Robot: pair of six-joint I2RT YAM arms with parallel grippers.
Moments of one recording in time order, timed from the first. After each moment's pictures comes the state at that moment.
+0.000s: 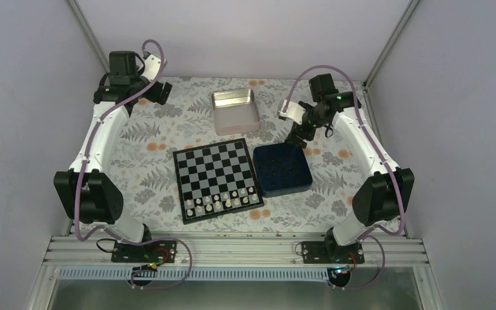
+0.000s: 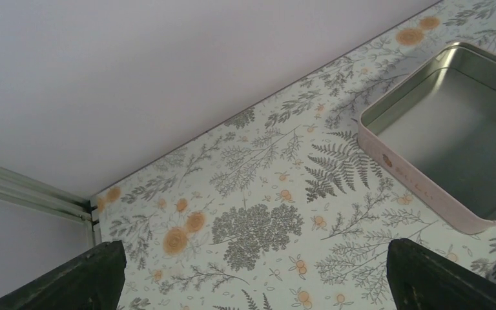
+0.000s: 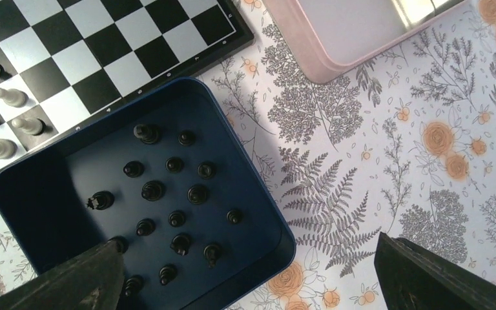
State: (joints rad) left arm -0.02 1.57 1.57 -0.59 0.16 0.43; right arm 0.26 1.61 1.56 -1.09 -0.33 -0.97
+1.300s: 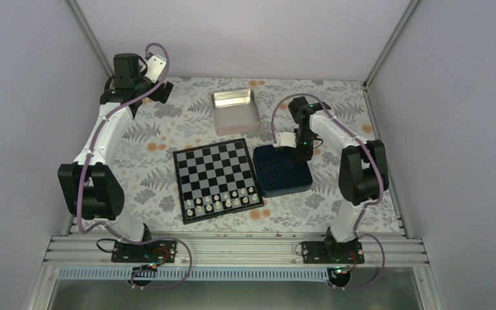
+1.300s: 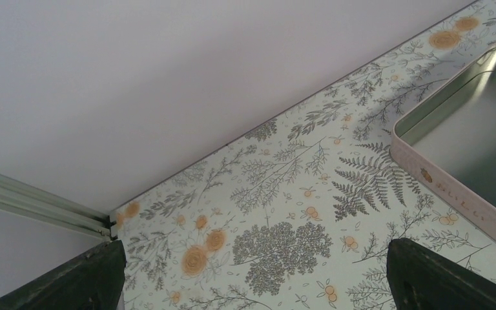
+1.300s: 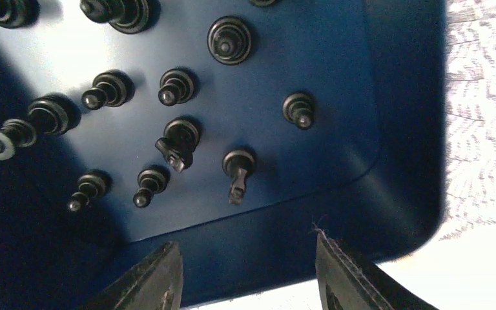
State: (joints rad) left arm -0.02 1.61 1.49 -0.41 0.12 0.46; right arm 0.31 1.82 1.42 -1.12 0.04 -1.15
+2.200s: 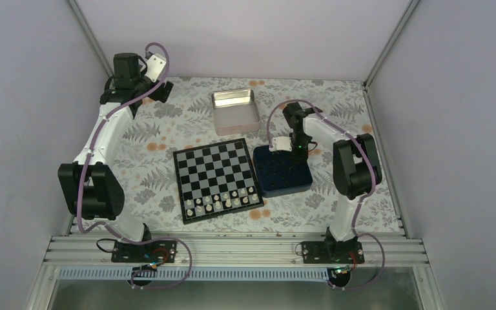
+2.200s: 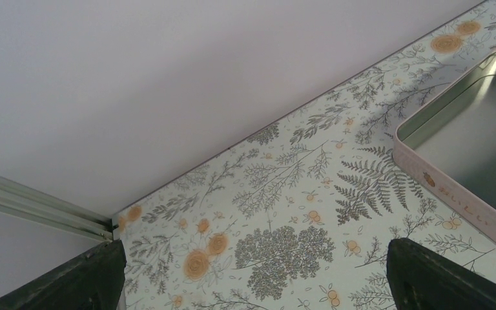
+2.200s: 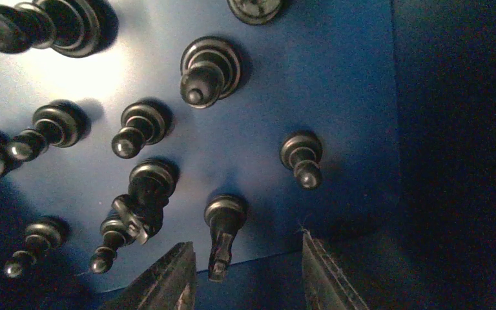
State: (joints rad) left arm -0.02 1.61 1.49 -0.40 0.12 0.46; right arm 0.33 1.91 1.37 -1.01 0.07 -1.15
